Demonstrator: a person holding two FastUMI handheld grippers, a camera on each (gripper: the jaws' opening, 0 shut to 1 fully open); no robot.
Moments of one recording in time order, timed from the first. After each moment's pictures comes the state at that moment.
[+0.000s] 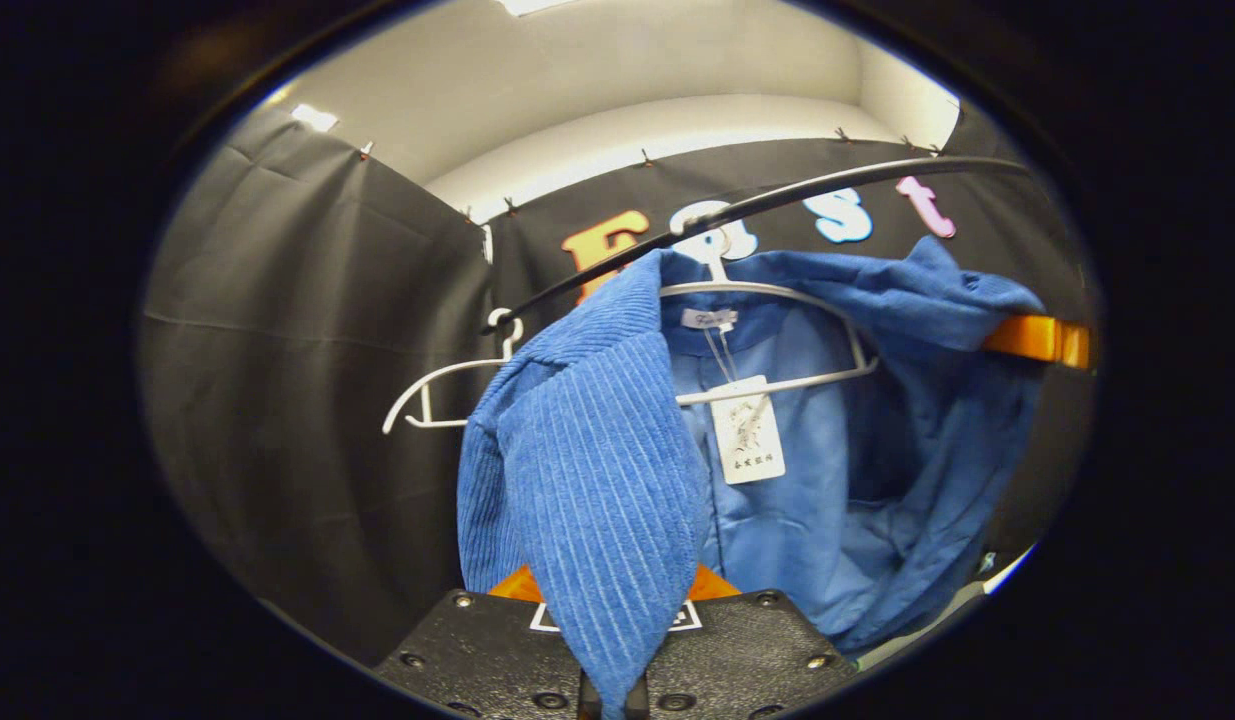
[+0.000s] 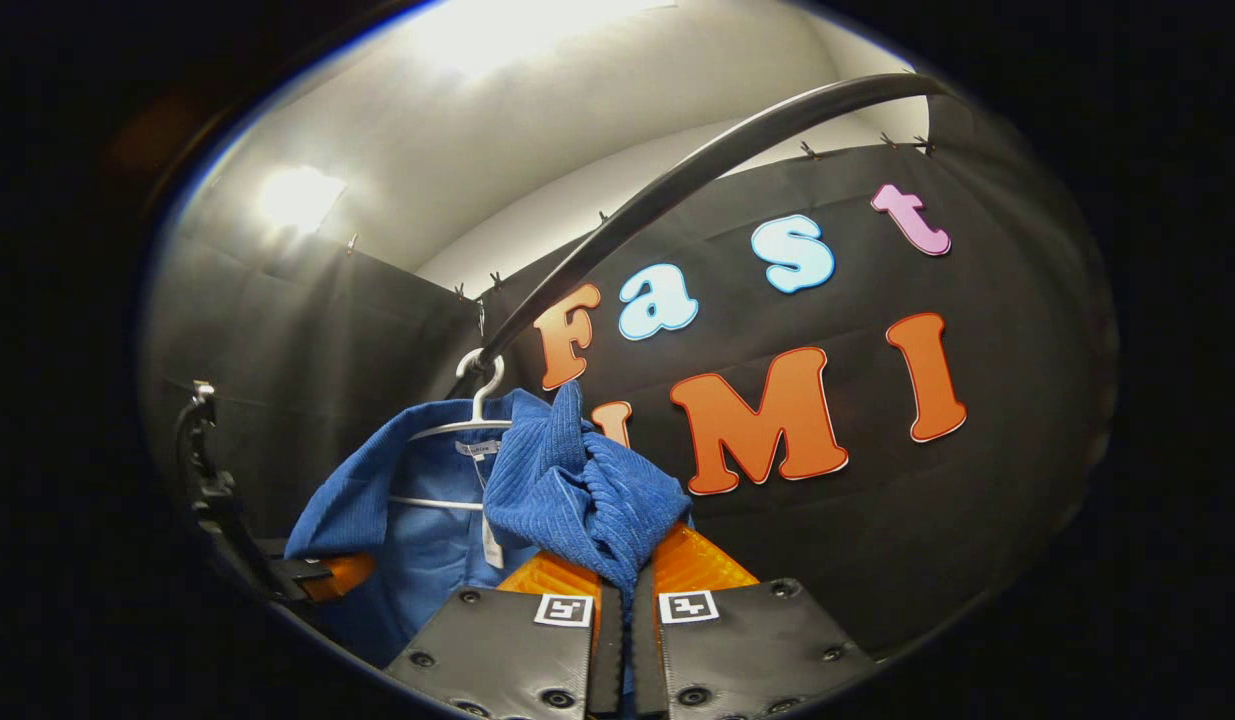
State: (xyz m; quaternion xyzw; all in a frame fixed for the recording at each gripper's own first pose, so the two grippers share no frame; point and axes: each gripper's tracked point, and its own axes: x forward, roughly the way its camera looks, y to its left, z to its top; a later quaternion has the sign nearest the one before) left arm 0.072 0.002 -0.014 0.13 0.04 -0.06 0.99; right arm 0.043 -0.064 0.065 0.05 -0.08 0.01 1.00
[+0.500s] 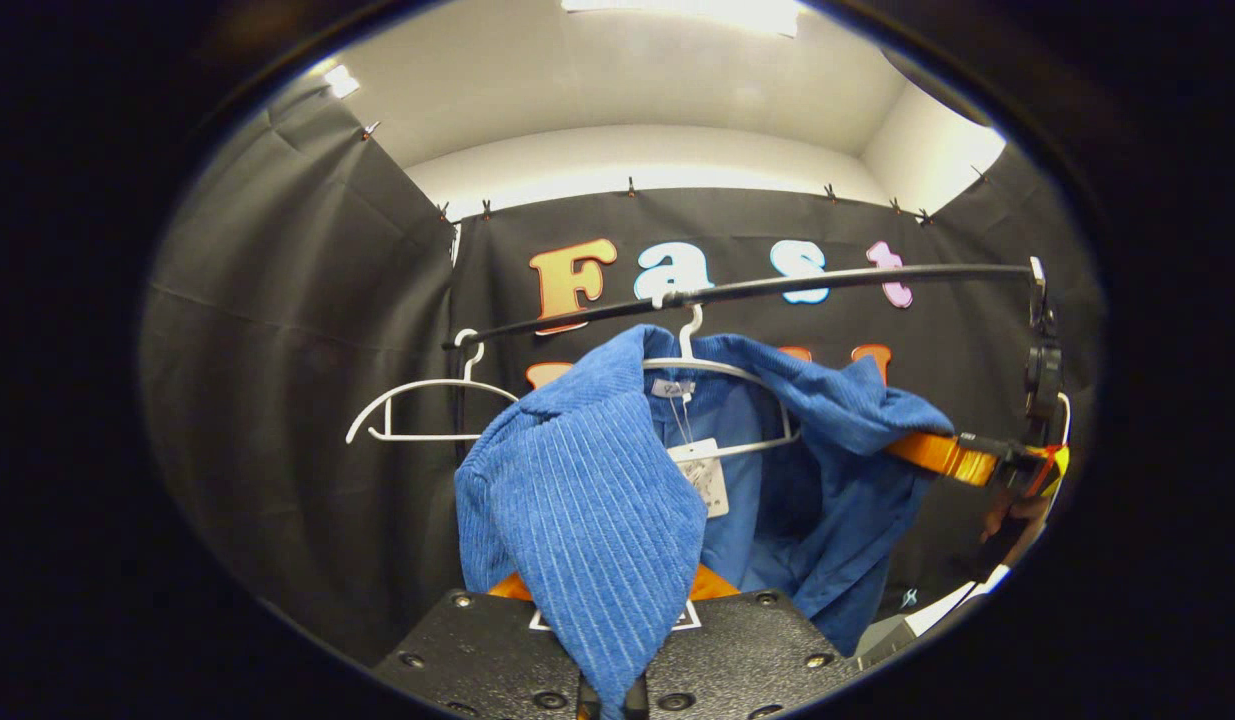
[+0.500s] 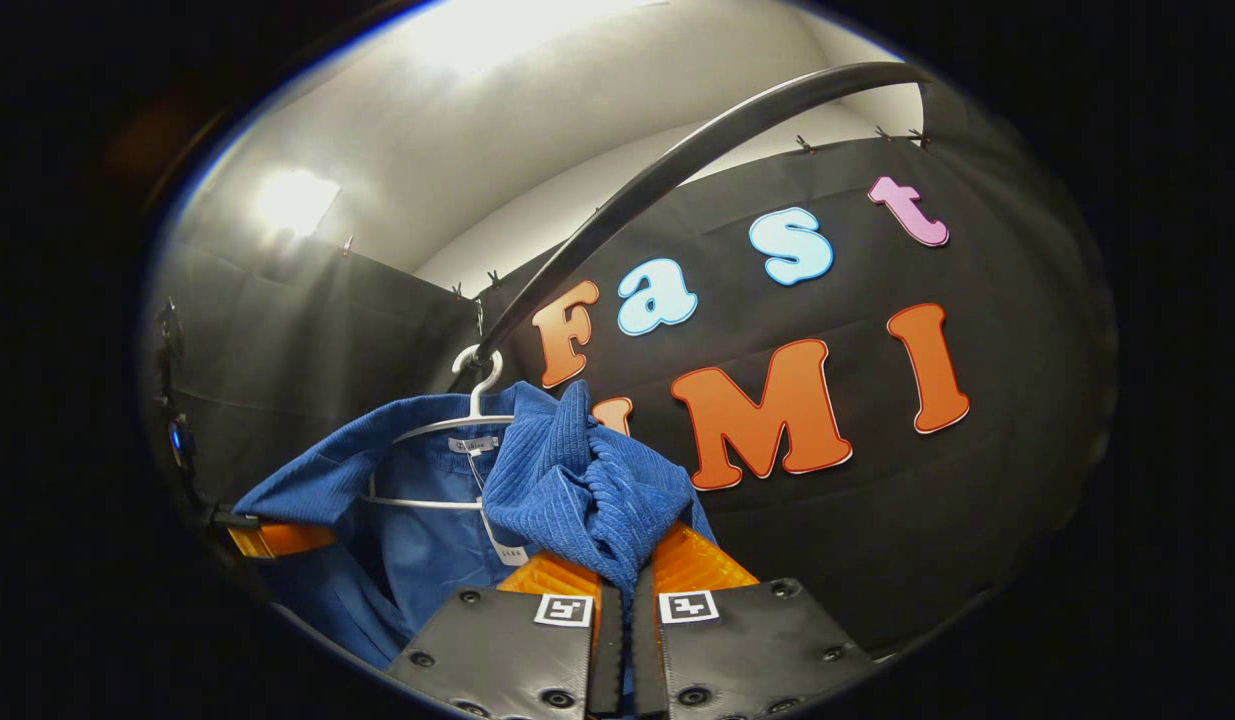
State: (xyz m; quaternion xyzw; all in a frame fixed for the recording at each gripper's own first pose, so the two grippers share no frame) left arm 0.052 -0.002 0.051 0.04 0.01 -0.14 0.99; right arm 0.046 -0.066 0.060 0.06 -0.07 0.01 1.00
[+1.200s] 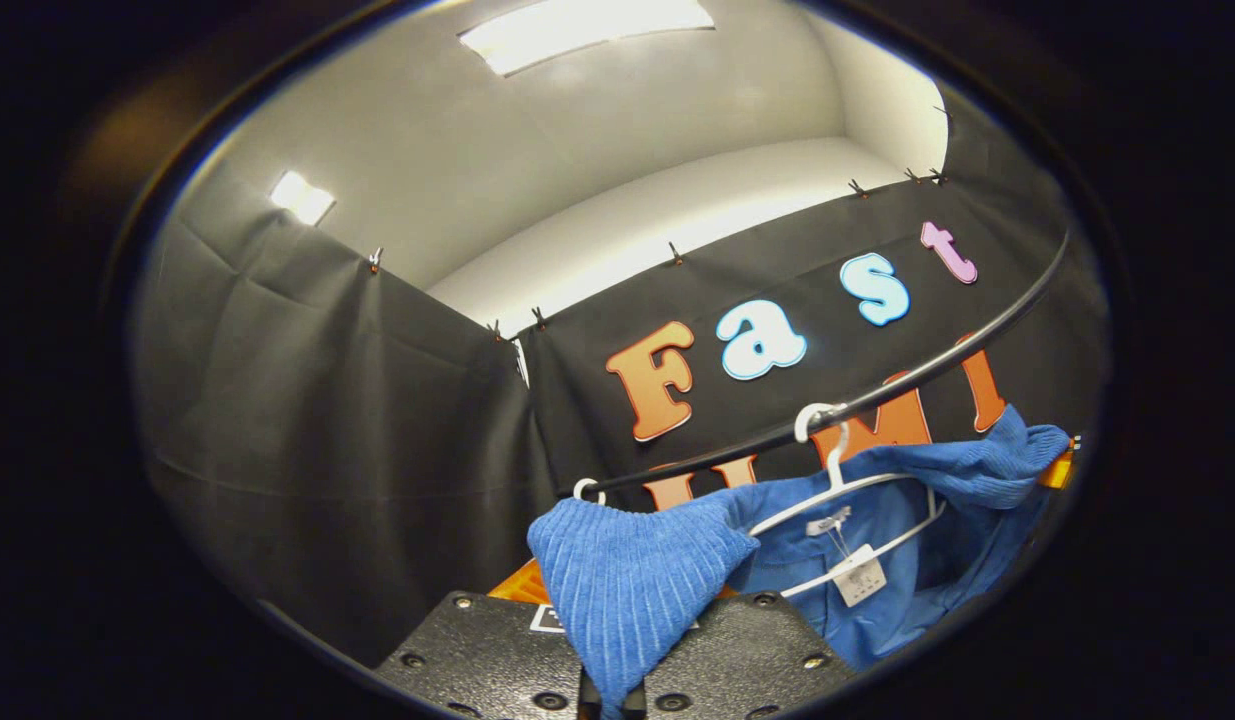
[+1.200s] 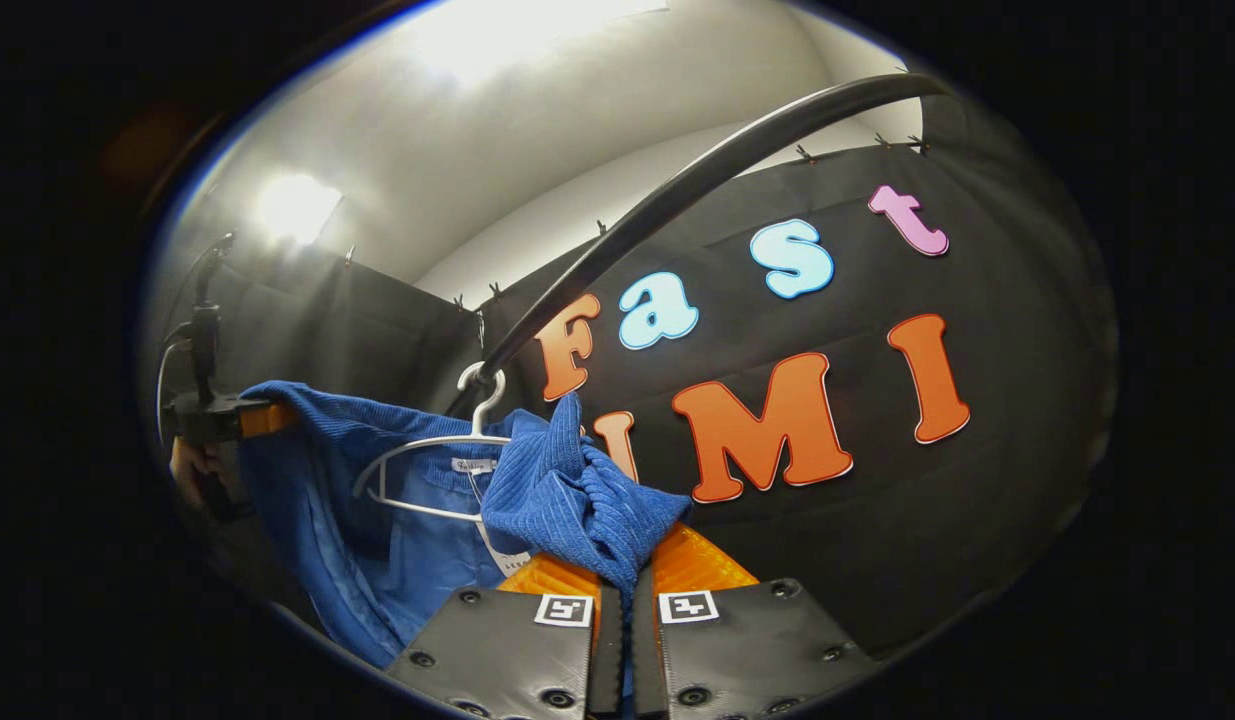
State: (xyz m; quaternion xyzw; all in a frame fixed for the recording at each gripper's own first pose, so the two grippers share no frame) left arm 0.136 0.075 0.208 0.19 -0.11 -0.01 0.98; right arm 0.042 -0.064 0.073 0.06 -0.09 0.01 0.99
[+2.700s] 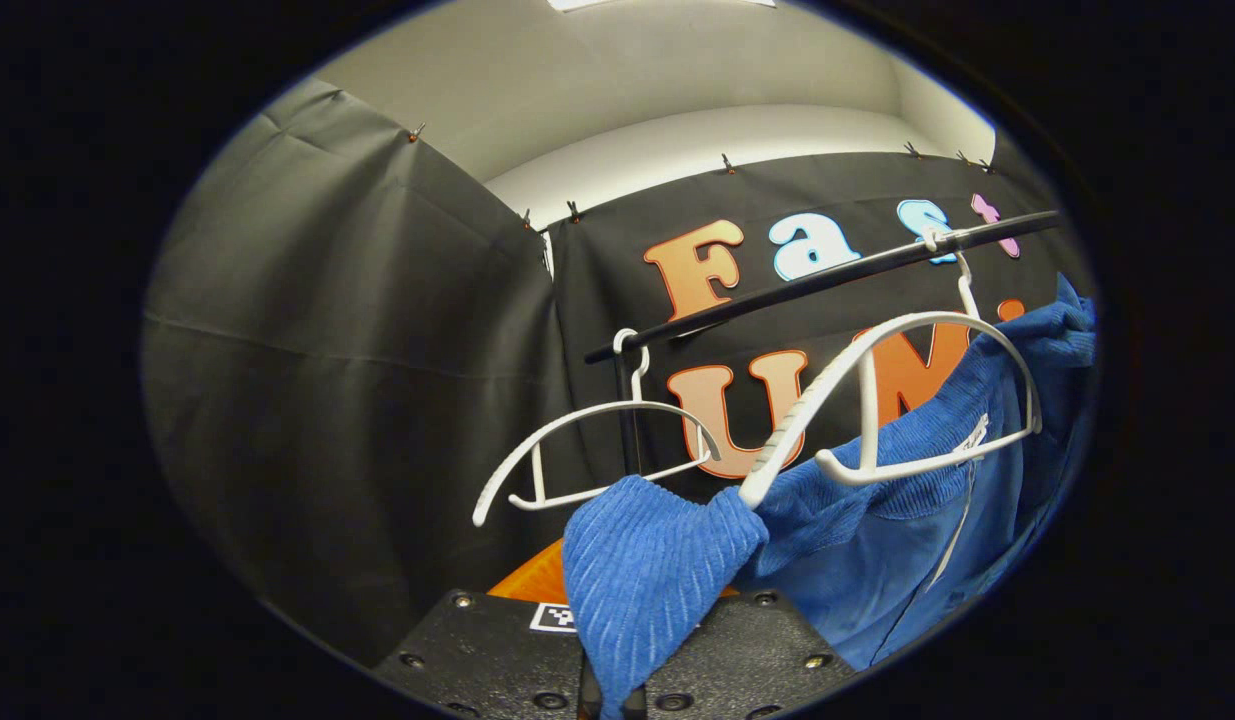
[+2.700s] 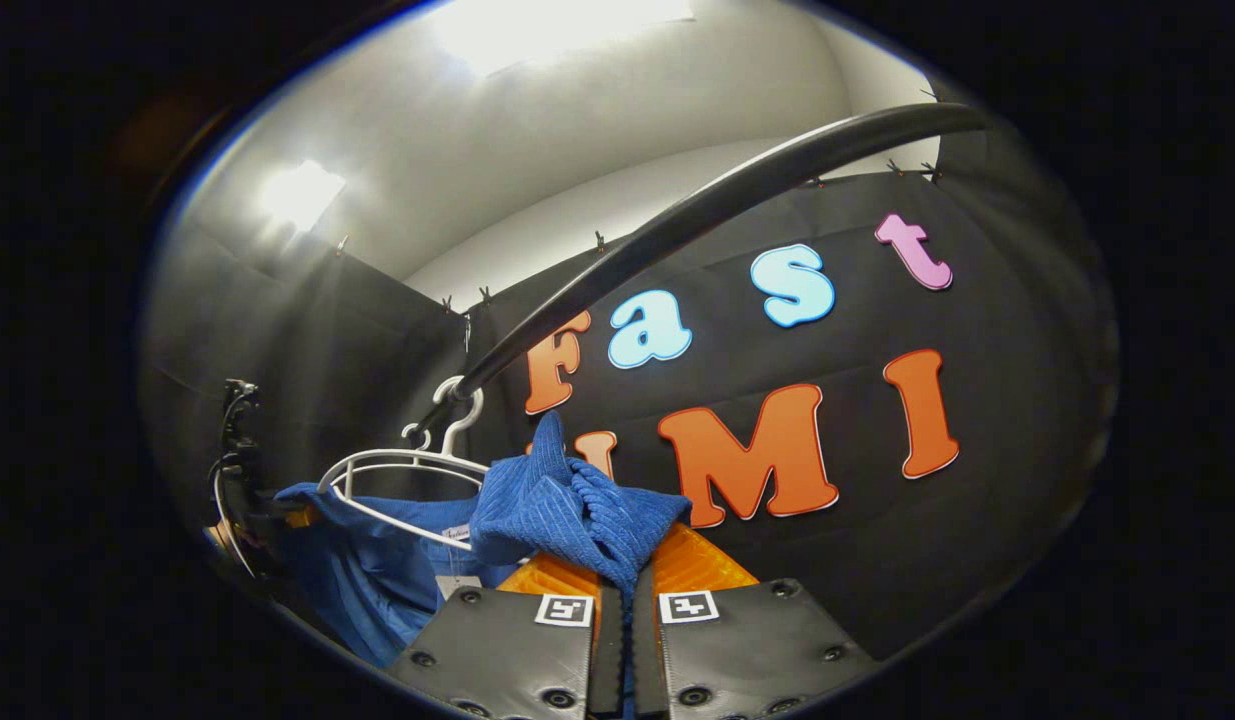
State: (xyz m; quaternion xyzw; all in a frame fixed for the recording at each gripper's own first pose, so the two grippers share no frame) left arm 0.212 0.165 0.042 0.13 -0.02 0.02 0.99; right arm 0.072 -0.076 0.107 0.02 -0.12 -0.03 0.99
